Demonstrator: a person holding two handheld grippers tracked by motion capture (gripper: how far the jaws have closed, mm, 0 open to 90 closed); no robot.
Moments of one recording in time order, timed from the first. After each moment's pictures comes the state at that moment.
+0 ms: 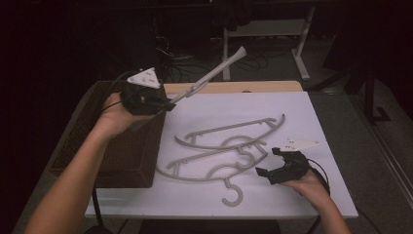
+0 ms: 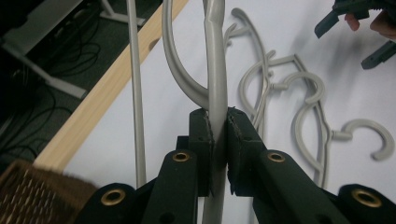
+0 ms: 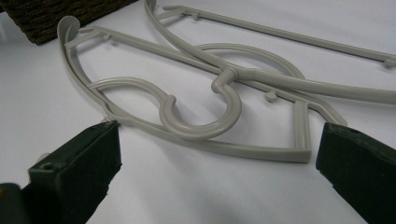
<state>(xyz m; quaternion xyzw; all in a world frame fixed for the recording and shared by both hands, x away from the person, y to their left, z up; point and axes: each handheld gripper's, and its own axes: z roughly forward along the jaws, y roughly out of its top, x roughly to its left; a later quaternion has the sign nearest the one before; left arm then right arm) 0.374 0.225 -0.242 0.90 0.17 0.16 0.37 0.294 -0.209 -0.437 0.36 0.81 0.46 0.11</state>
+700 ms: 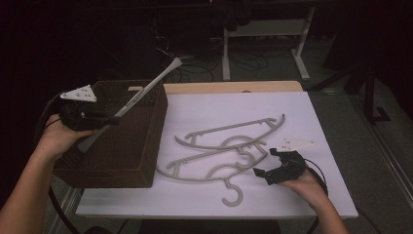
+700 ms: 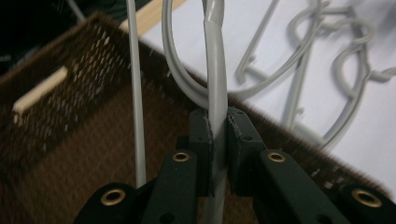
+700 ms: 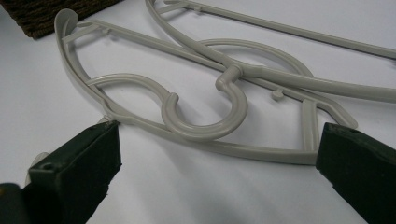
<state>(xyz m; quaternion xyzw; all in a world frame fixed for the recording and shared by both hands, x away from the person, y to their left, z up) 0.358 0.365 -0.280 0.88 0.29 0.16 0.34 0.296 -0.202 -0.440 0.36 0.81 0.45 0.11</state>
